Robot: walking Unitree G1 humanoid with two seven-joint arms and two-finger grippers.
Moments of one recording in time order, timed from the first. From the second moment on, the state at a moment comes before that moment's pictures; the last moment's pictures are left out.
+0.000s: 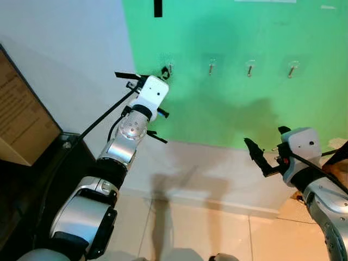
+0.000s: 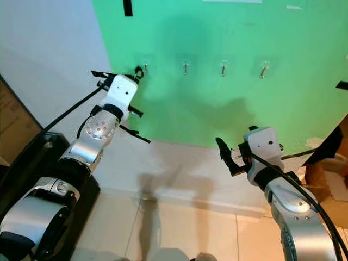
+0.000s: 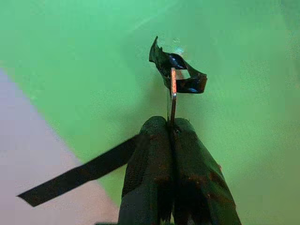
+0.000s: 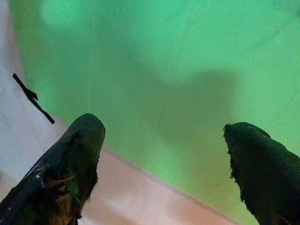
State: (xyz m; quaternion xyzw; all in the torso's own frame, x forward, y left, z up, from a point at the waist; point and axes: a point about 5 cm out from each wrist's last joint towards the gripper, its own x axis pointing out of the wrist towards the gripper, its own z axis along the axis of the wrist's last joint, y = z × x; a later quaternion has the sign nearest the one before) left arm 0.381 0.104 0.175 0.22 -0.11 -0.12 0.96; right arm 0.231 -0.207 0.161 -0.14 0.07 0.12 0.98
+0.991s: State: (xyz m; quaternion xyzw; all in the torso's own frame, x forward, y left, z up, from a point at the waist) left arm 0.382 0.100 0.154 0.24 -0.06 -0.15 0.96; right arm 0.232 -0.204 0.163 -0.14 0.07 0.14 0.98
